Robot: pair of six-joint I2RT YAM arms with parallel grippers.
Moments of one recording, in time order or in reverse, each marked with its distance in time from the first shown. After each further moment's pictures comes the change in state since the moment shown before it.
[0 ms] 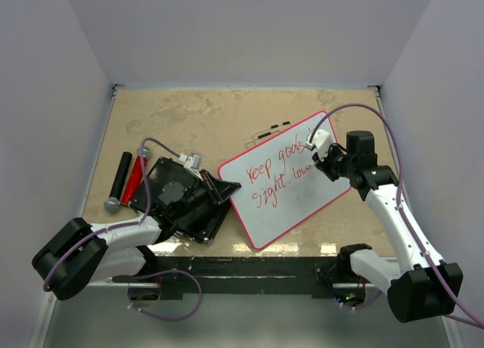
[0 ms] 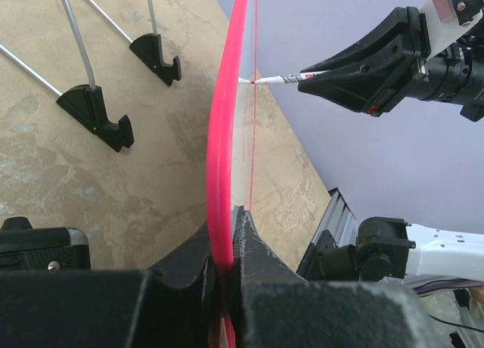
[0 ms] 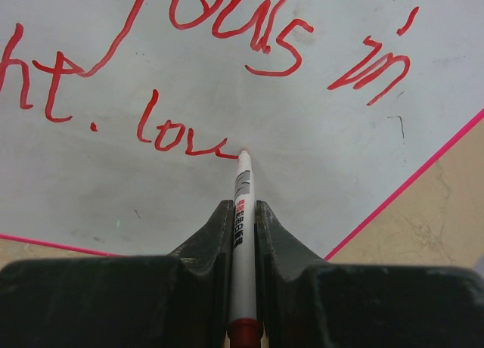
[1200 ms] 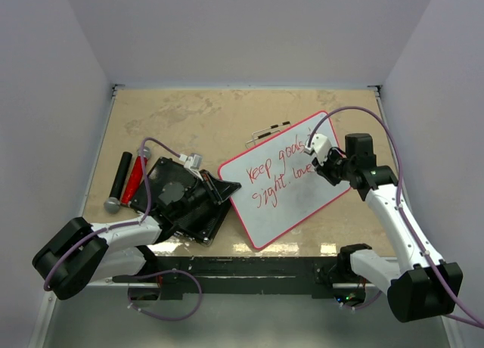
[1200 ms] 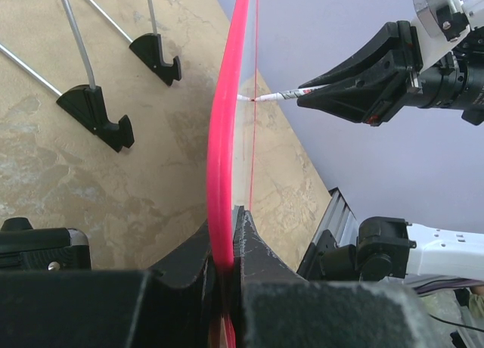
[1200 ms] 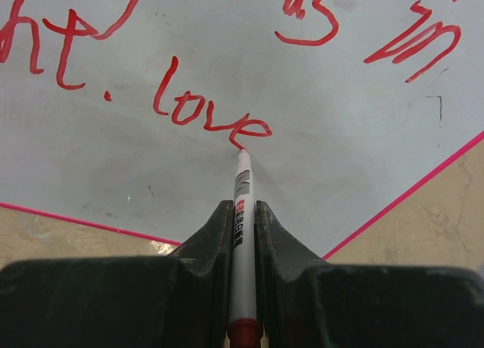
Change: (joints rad) left arm 0.001 0.005 0.000 0.002 0.001 0.001; right arm -0.002 0.002 -0.002 -0.074 0.009 -0.037
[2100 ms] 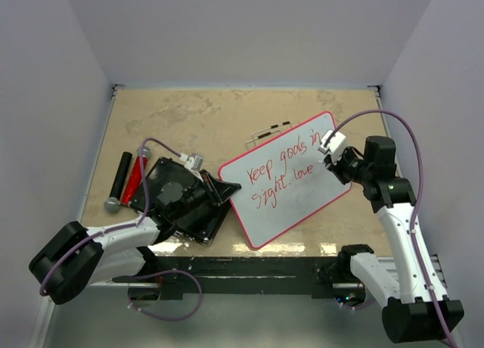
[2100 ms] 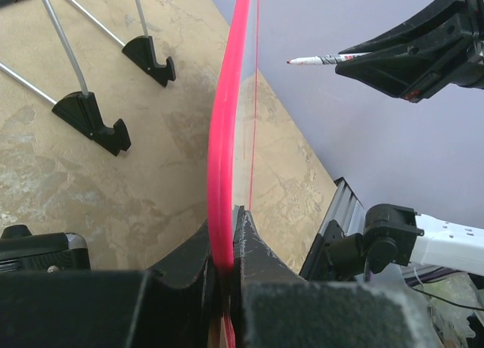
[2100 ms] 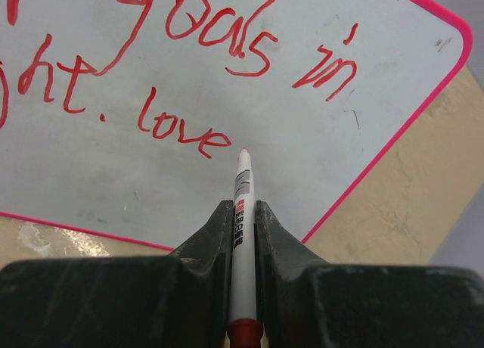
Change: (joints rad) left arm -0.001 -0.037 0.004 -0.036 0.029 0.064; right arm -0.090 -0.167 0.043 -0.033 -0.085 0.015
